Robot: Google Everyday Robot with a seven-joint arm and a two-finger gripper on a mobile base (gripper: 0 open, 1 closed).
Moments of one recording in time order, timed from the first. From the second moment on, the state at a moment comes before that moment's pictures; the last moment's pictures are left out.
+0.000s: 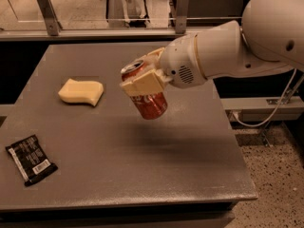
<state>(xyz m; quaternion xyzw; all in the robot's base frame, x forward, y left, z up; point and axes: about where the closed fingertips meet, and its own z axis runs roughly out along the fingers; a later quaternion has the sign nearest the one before) 0.485 0.024 0.958 -0.50 0.69 0.30 0.42</state>
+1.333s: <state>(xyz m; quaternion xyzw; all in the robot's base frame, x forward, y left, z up) 0.479 0.030 0.952 -0.53 0.55 0.41 0.50</state>
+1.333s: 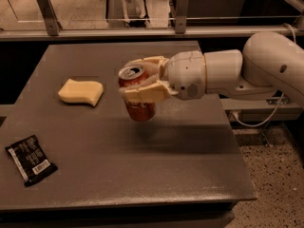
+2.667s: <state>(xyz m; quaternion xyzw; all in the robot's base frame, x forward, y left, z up) 0.495 -0.004 0.911 -0.44 0.48 0.47 0.59</state>
